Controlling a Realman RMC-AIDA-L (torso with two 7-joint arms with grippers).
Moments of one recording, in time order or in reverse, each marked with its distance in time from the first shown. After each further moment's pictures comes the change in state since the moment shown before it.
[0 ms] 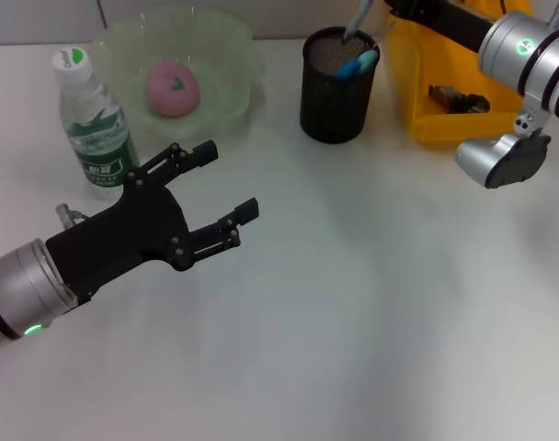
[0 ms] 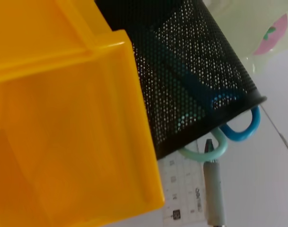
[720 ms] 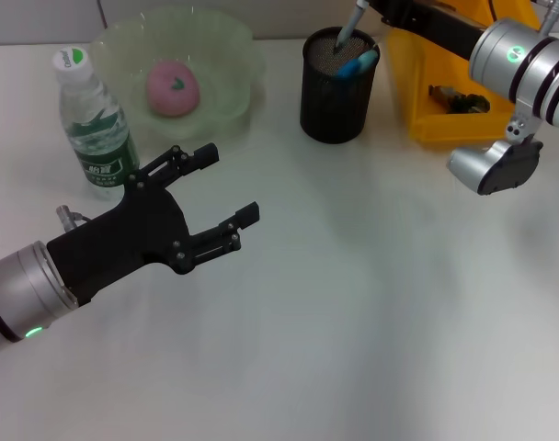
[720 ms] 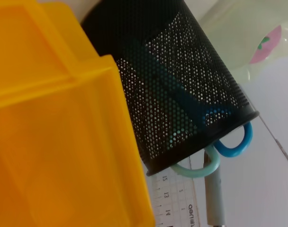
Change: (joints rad) left arm 0.002 0.000 0.006 -0.002 0.000 -0.002 0.028; right arm 0.010 0.007 0.000 0.026 0.007 -0.005 -0.012
